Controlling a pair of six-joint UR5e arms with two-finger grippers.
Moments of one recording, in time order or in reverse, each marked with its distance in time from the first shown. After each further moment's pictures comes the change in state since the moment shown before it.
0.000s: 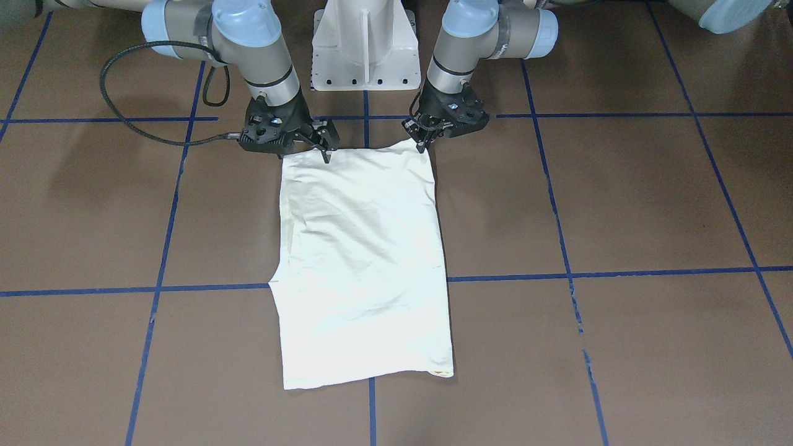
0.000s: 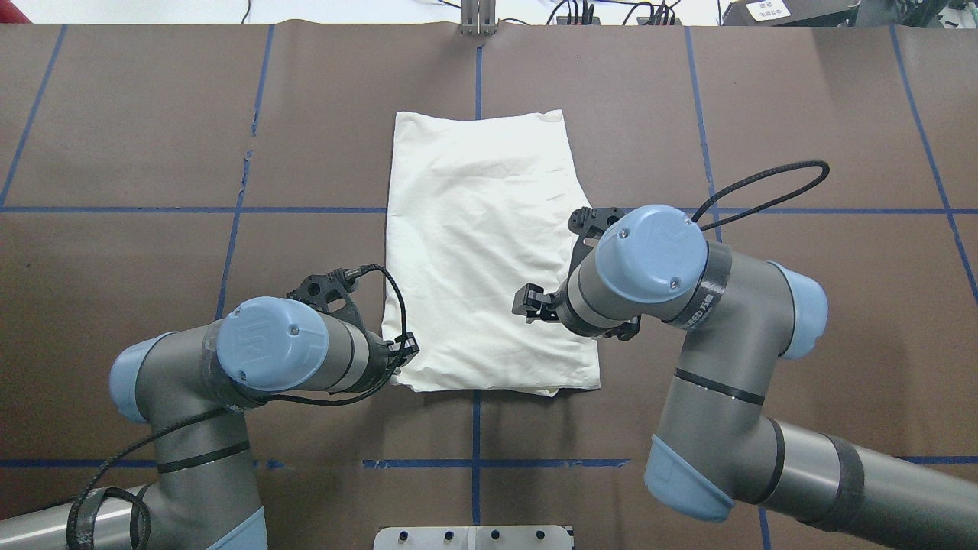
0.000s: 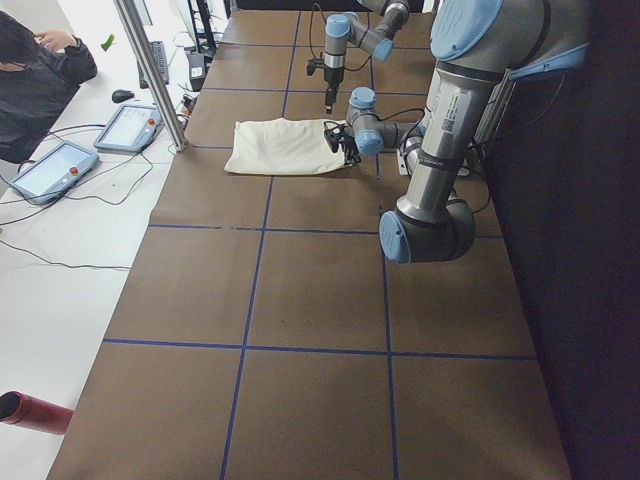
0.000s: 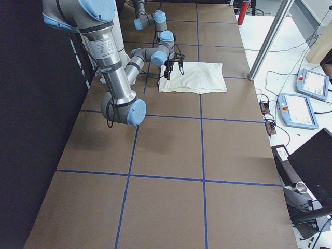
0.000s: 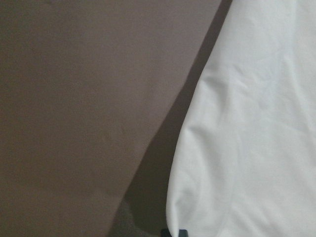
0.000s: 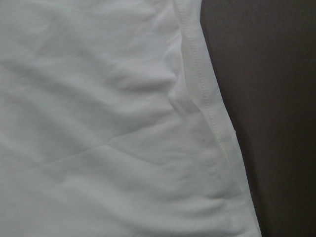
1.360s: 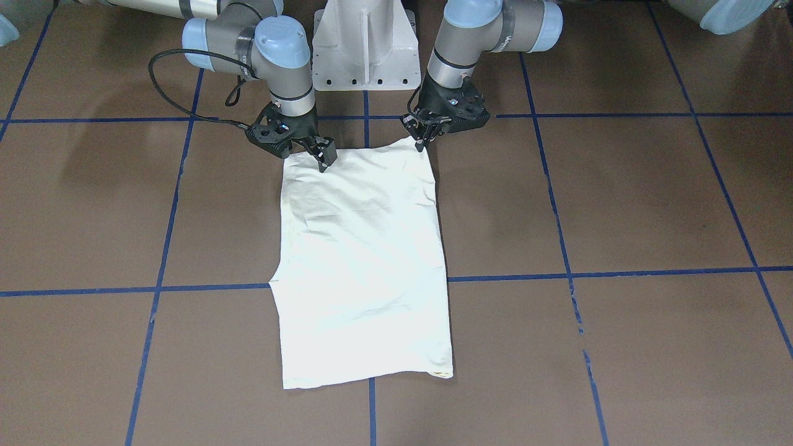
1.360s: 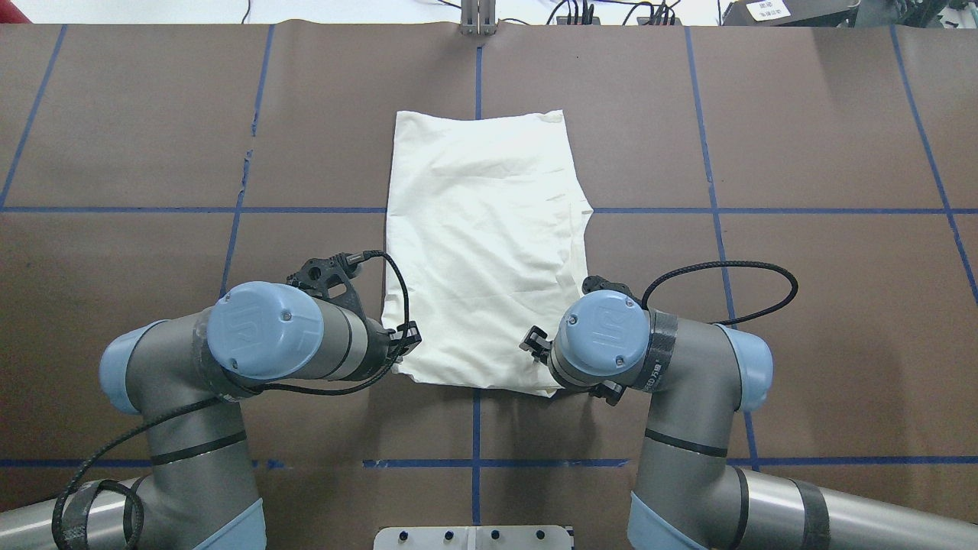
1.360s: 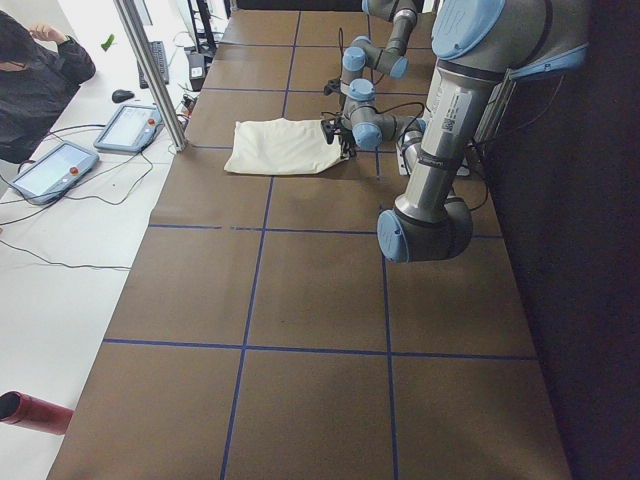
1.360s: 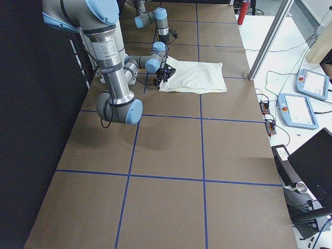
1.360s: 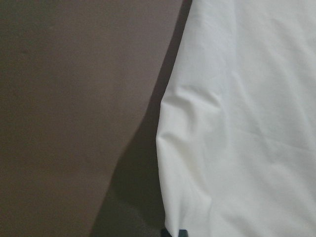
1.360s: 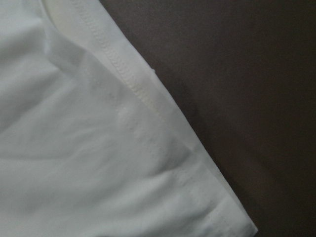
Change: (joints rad) left arm -0.015 -0.012 -0.020 0.015 0.000 0.044; right arm -0.096 -0.012 -0.102 -0.004 -0.068 0.355
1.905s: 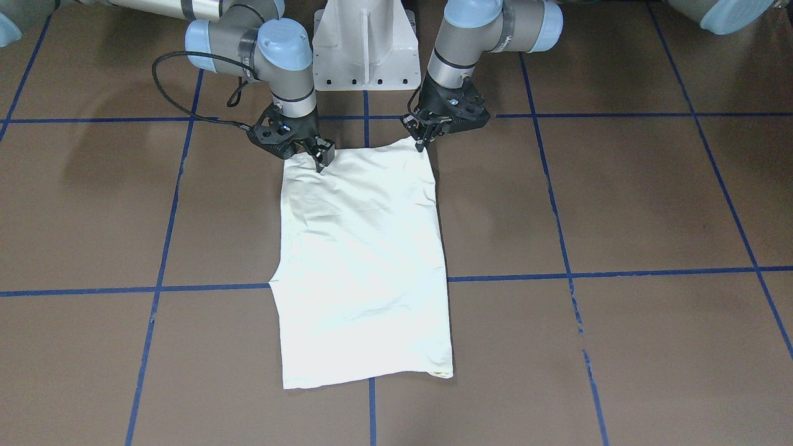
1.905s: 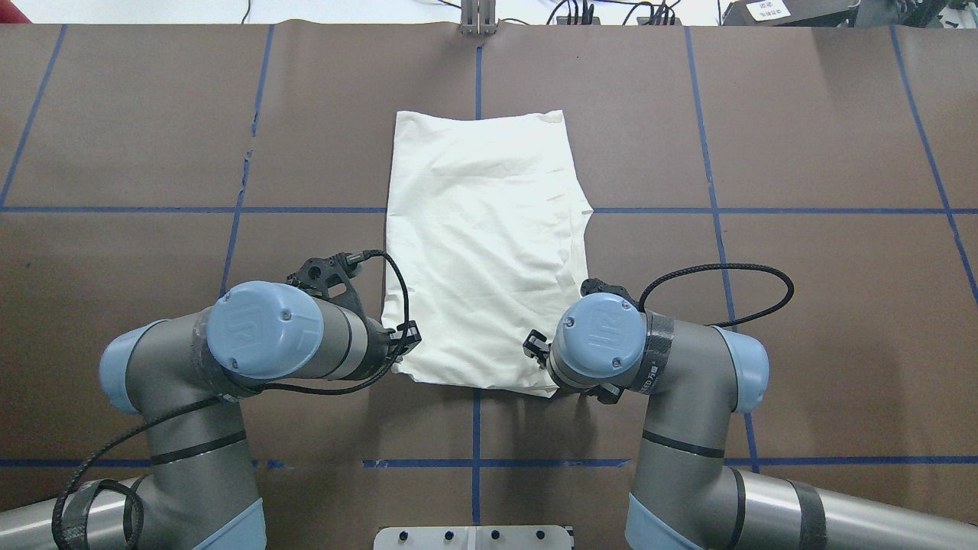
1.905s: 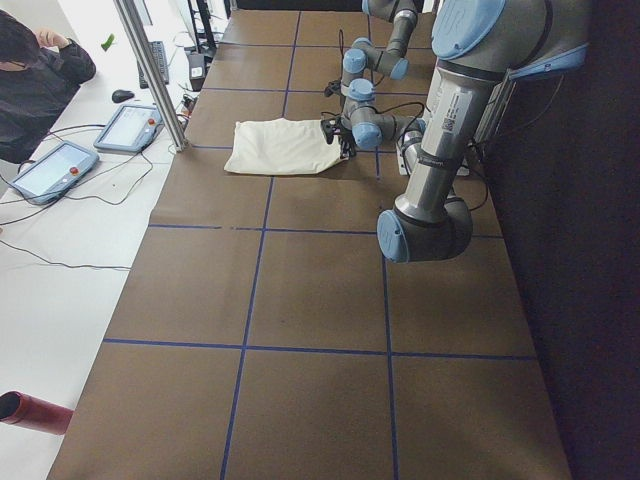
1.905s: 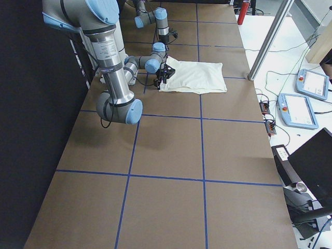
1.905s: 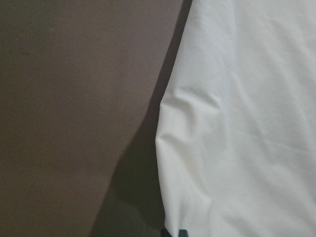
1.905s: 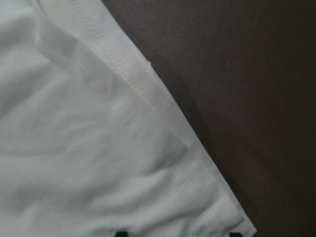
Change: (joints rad) left arm -0.001 0.000 0.000 0.000 0.001 0.000; right arm -0.003 0.002 -0.009 0.003 0.001 -0.002
